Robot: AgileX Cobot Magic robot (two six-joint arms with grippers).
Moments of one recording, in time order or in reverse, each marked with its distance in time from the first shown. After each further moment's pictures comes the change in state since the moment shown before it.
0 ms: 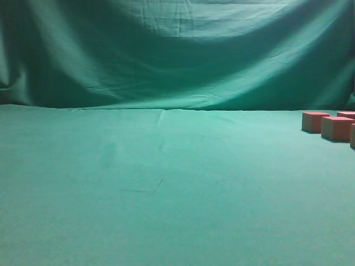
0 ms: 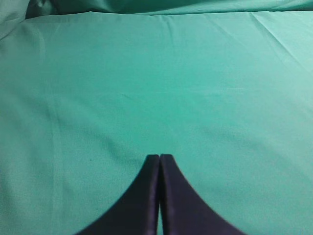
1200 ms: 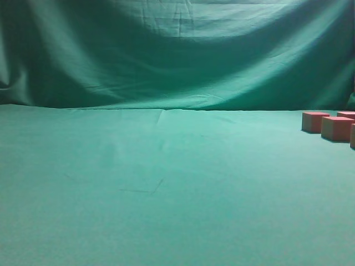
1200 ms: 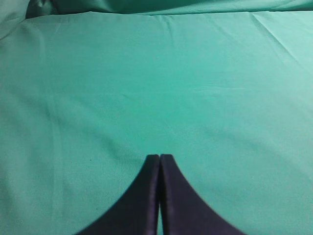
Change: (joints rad) left arm 0.000 0.000 0.000 0.000 0.000 0.000; right arm 0.000 0.000 0.000 -0.012 -0.015 0.000
